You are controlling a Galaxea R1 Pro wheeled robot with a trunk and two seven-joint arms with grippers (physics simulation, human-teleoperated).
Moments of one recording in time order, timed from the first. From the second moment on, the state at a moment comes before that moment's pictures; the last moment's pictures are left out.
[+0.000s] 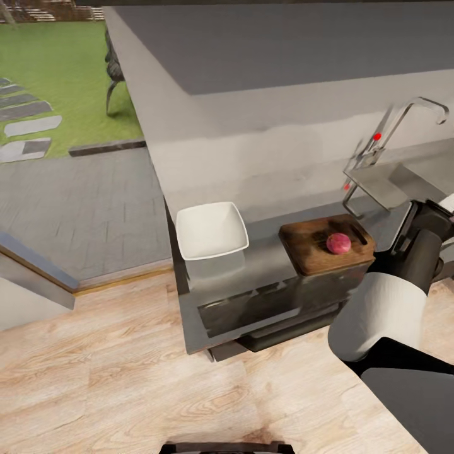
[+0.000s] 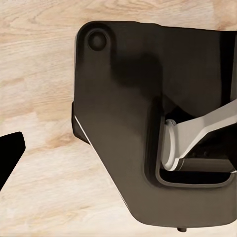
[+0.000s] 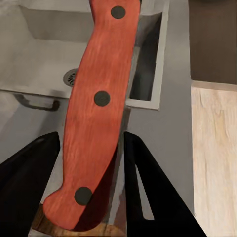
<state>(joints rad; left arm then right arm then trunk) 0.40 -0.04 0.05 -0.61 0.02 -0.57 -0.08 -1.21 0.12 -0.68 -1.37 0.20 0.70 -0.55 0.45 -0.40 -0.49</state>
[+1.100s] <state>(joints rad) 0.40 -0.04 0.05 -0.61 0.02 -0.57 -0.07 -1.07 0.13 -0.67 -1.54 0.42 0.79 0.21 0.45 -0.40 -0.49</state>
